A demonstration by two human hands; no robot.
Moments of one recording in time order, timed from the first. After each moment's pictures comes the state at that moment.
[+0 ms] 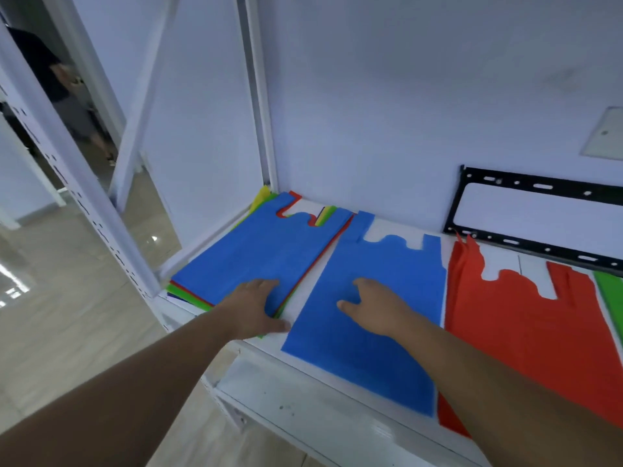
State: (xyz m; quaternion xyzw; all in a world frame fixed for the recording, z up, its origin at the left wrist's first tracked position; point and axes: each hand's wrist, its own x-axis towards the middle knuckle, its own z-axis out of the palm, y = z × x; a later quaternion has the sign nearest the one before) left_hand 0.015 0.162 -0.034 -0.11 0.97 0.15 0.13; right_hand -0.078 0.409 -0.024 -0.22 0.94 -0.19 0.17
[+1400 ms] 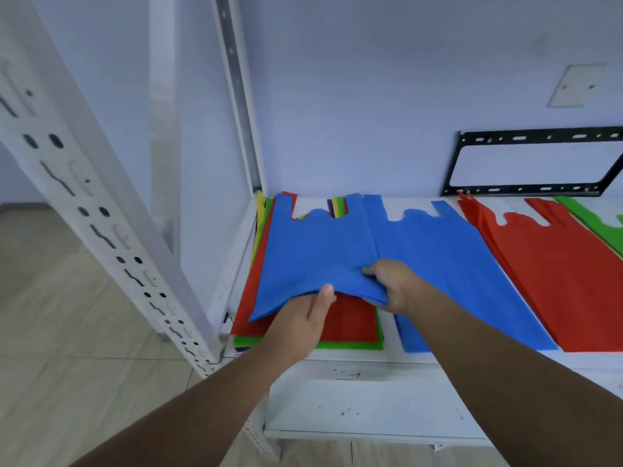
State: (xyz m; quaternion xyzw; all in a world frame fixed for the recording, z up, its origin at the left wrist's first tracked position) left_hand 0.005 0.028 -0.051 0.11 0.89 0.44 0.00; right_hand -0.068 0.213 -0.030 0.28 0.63 -0.71 0.17
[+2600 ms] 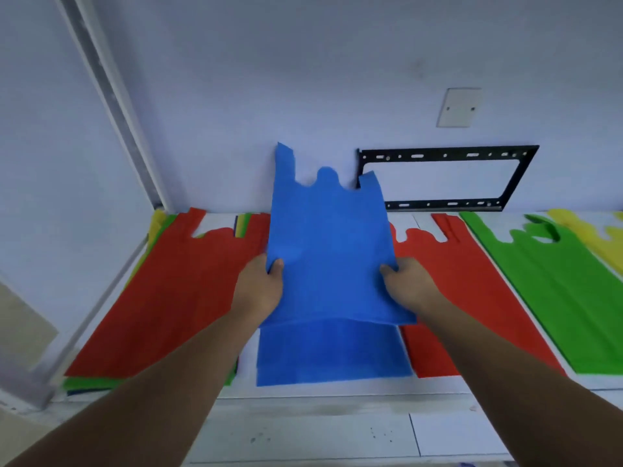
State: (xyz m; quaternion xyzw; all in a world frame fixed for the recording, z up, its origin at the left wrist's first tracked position) left_hand -0.092 0.217 -0.030 -0.04 0.89 0.45 -0.07; right_hand -0.068 0.480 -0.007 0.13 0.91 -0.40 0.00
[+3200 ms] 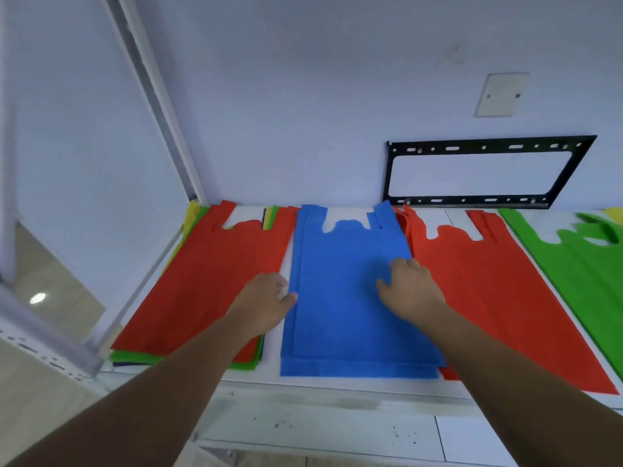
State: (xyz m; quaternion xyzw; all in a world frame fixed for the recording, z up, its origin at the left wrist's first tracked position) left_hand -0.069 0.177 -0.051 0.02 0.96 0.27 0.05; right_hand -0.068 0.456 -0.026 0.05 0.98 -0.18 0.03
